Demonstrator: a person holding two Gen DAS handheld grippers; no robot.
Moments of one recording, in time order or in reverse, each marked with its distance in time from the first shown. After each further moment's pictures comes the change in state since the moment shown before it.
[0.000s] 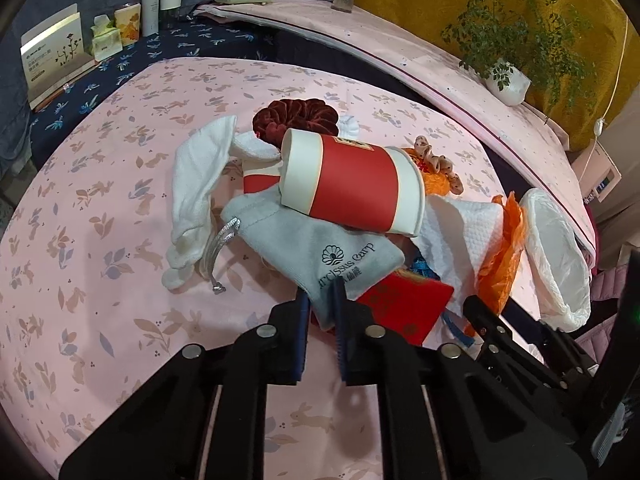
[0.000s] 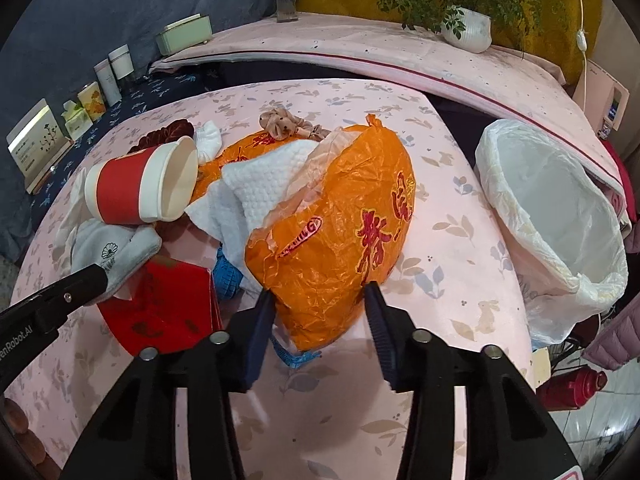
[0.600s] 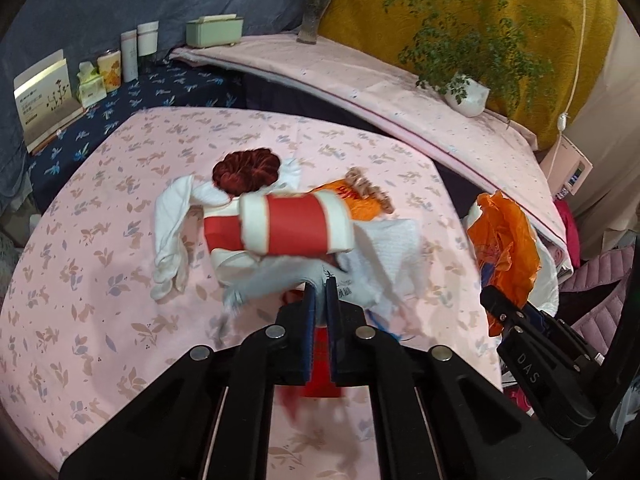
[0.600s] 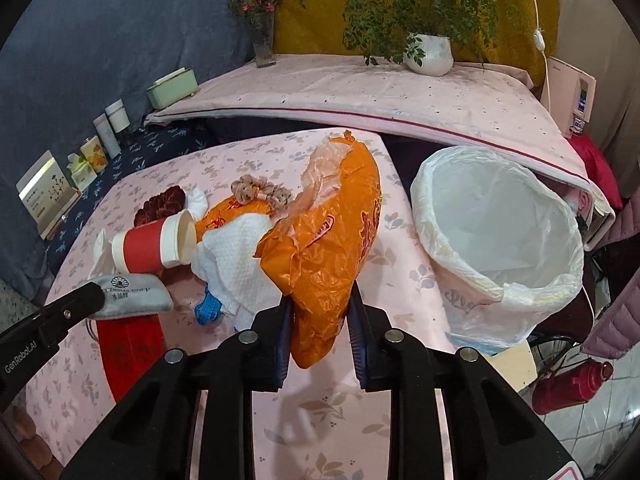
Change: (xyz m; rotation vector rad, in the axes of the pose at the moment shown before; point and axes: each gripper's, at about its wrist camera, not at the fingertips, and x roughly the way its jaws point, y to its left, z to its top) left arm -0.060 -0.054 0.000 0.090 -0.104 -0.043; right arm -0.074 -0.058 0.003 0.096 -0.134 0.016
